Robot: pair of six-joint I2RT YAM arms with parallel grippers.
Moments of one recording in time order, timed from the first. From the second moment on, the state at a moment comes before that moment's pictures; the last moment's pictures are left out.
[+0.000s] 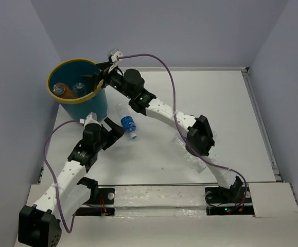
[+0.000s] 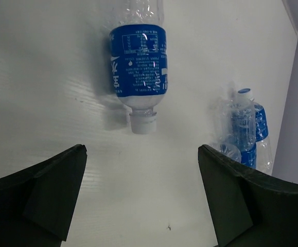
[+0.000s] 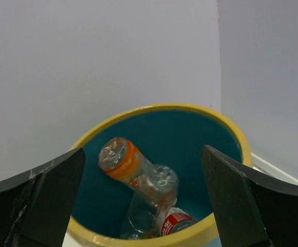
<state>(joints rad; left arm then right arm) -0.30 0.74 0.41 -0.22 0.03 -0.93 0.92 2.43 2.37 0.42 -0.06 0.22</state>
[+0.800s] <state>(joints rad) -0.48 1.63 0.95 -0.07 -0.58 -0.85 0.79 1.04 0.79 0.05 -0.09 0.31</state>
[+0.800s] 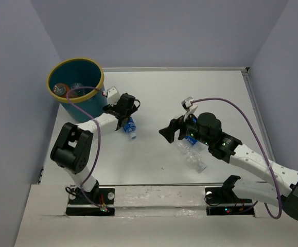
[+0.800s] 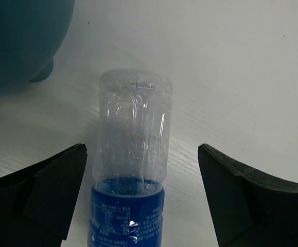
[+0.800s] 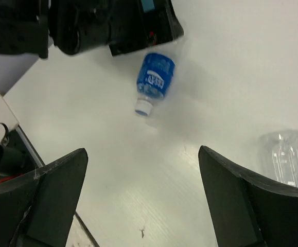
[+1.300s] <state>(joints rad) -0.47 1.89 1.14 -0.09 -0.69 -0.77 0.78 1.02 0.59 -0.24 0.11 0.43</state>
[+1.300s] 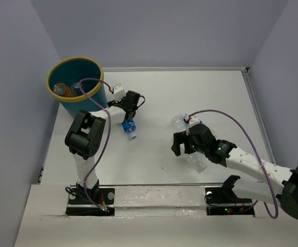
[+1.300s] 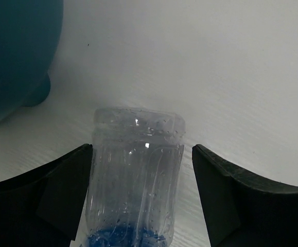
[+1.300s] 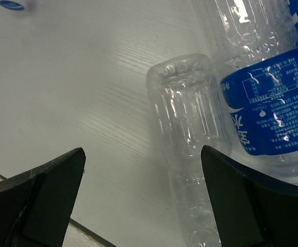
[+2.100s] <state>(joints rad) -0.55 1.53 0.85 -0.01 -0.51 -0.71 0.77 1.38 0.78 -0.34 0.20 0.38</state>
